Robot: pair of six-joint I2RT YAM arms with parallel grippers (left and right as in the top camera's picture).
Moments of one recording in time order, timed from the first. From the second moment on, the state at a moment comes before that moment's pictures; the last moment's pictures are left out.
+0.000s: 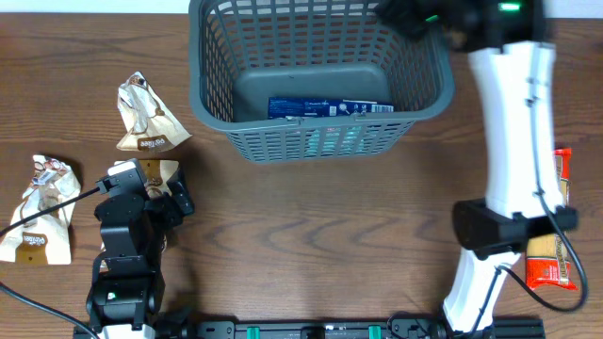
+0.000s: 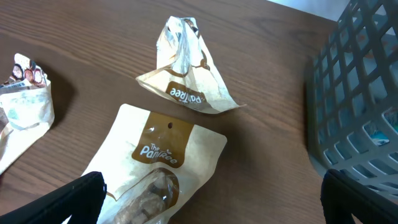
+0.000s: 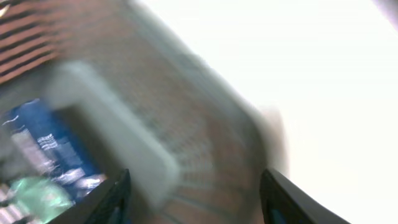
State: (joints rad) left arm 0.04 0.64 0.46 -0.39 -0.14 -0.25; right arm 0.17 2.08 2.63 -1.23 -0.21 -0.64
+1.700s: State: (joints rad) left arm 0.04 0.64 0.46 -0.39 -0.14 -0.25; right arm -0.53 1.62 1.54 -1.55 -0.08 -0.04
